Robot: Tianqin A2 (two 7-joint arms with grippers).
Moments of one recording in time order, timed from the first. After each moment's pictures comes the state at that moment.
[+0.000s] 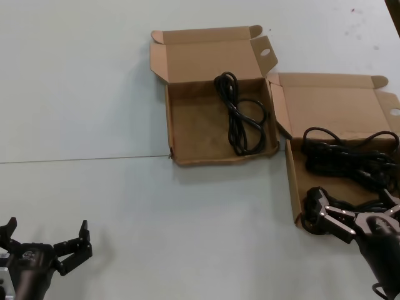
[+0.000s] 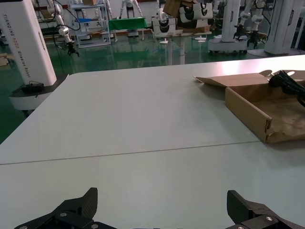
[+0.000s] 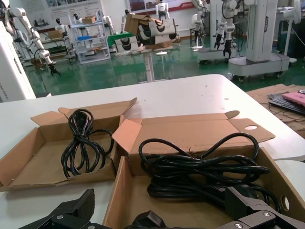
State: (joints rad) left arm 0.00 -0.30 1.60 -1.60 -1.80 0.00 0.00; right arm 0.04 0.30 -1.62 1.58 1.79 -0.03 0.24
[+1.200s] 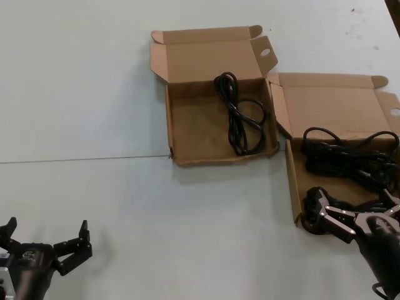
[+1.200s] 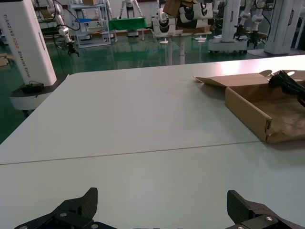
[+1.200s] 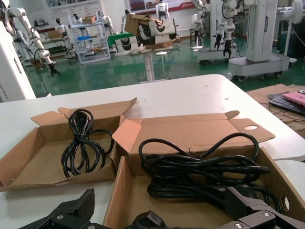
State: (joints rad) left arm 0.00 -0.30 1.60 -1.60 -1.80 0.00 0.00; right arm 0.04 0.30 -1.62 1.58 1.79 -0.03 0.24
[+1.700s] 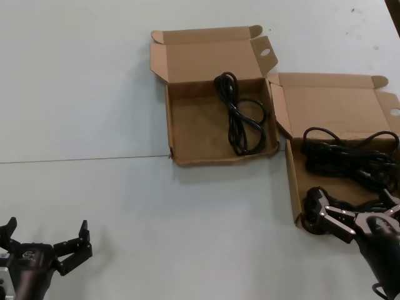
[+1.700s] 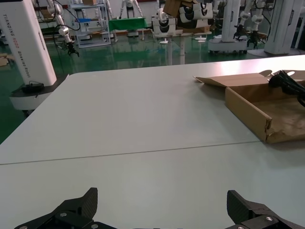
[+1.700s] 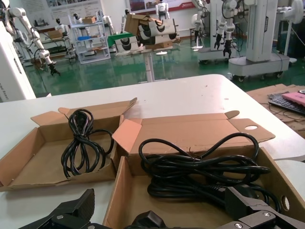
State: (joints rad) left arm 0.00 -0.30 1.60 -1.60 -1.80 0.00 0.00; right arm 0.04 0.30 -1.62 1.58 1.79 -0.03 0.24
